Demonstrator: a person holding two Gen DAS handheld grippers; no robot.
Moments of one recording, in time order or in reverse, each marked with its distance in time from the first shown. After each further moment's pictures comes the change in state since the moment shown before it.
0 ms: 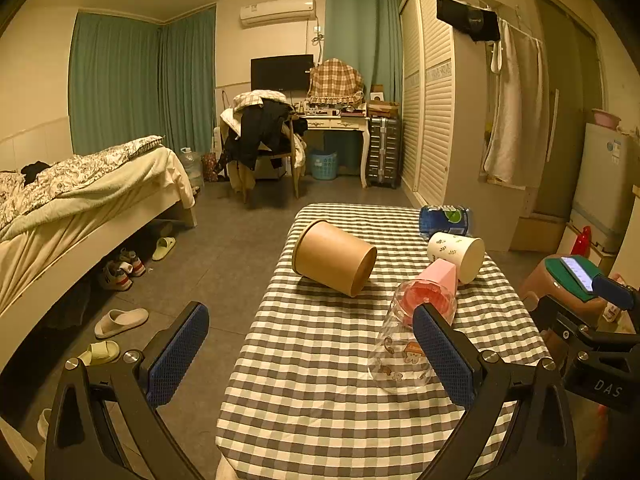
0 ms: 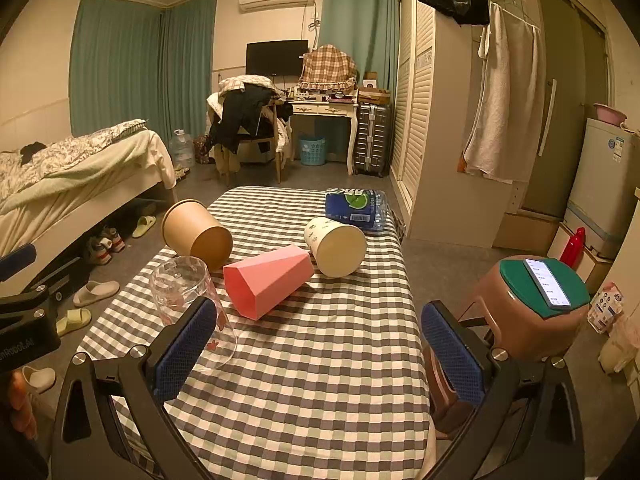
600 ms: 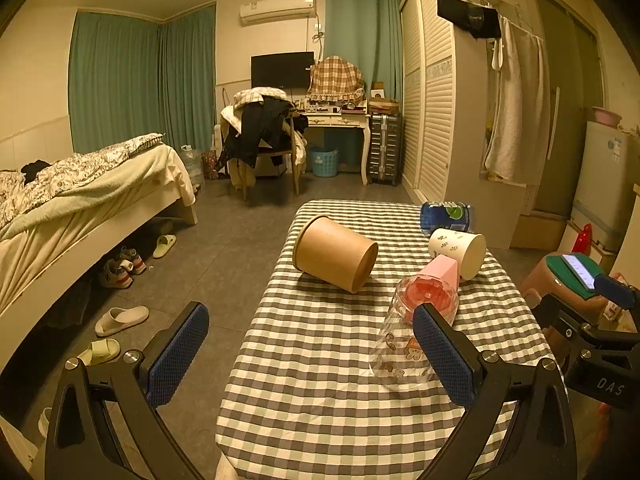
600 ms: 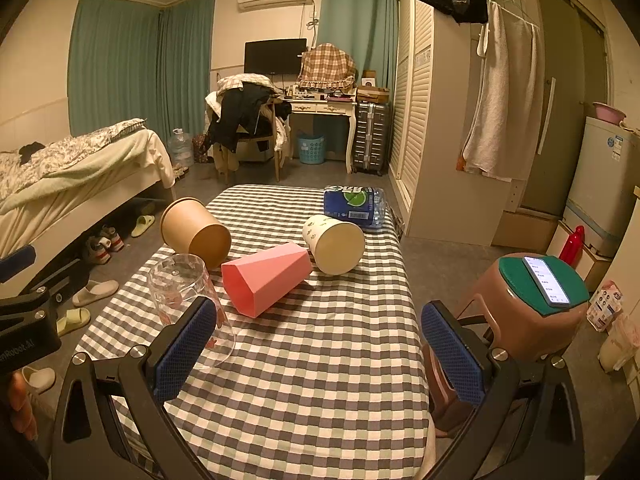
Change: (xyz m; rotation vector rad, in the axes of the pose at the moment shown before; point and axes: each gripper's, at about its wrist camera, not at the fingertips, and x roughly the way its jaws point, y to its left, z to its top) left arm 0.001 -0.001 -0.005 0.000 0.009 0.004; right arm 0.001 -0.002 -0.002 0.002 0.005 -0.001
